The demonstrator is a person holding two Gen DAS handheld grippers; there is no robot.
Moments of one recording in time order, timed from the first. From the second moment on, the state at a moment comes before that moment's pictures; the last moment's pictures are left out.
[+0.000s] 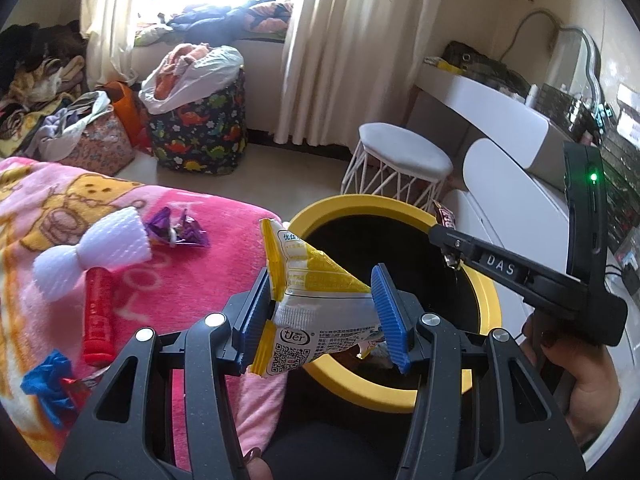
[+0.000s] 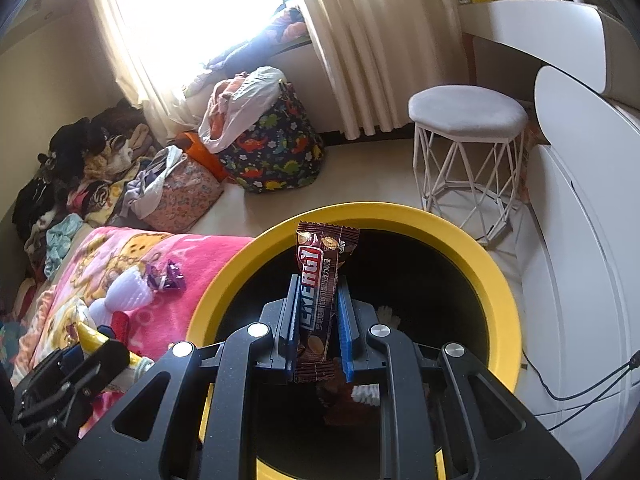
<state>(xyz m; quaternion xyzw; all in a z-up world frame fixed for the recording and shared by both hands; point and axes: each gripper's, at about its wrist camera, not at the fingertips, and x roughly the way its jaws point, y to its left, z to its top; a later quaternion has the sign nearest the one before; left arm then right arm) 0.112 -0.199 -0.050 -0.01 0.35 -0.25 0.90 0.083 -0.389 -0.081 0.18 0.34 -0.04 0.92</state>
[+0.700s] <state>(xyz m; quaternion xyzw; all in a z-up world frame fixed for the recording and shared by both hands) 0.130 -0.243 -0.078 0.04 0.38 -0.27 0.88 0.089 -0.428 -0.104 0.24 0.36 -0.05 0.90</state>
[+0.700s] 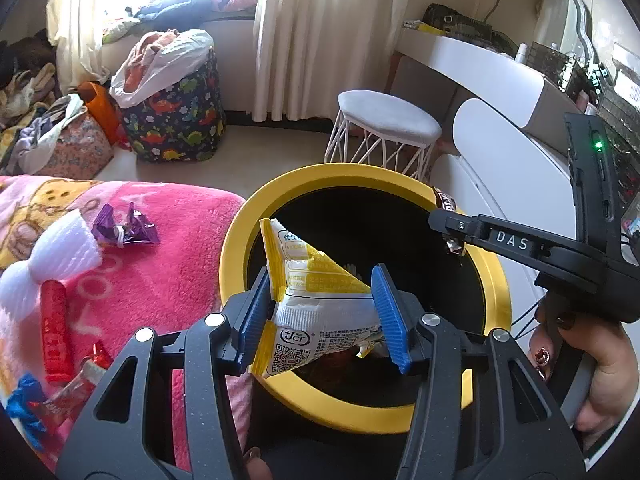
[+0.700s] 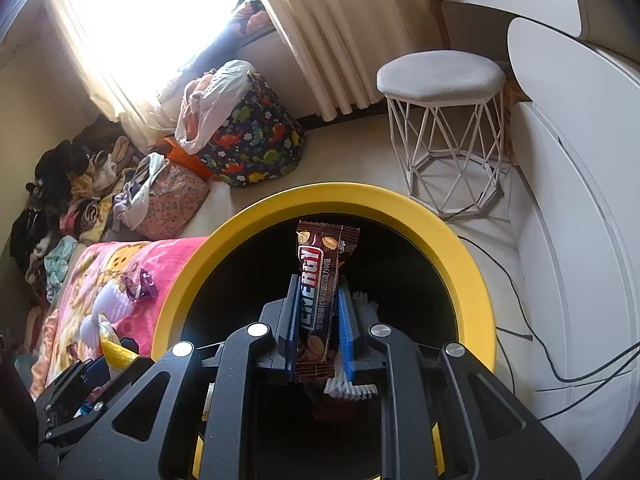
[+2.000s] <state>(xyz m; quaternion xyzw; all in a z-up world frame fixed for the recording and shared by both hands) 0.136 -0.127 -0.045 -0.05 0.33 -0.16 0.93 0.089 -0.350 -0.066 0.18 0.33 0.02 0.93</state>
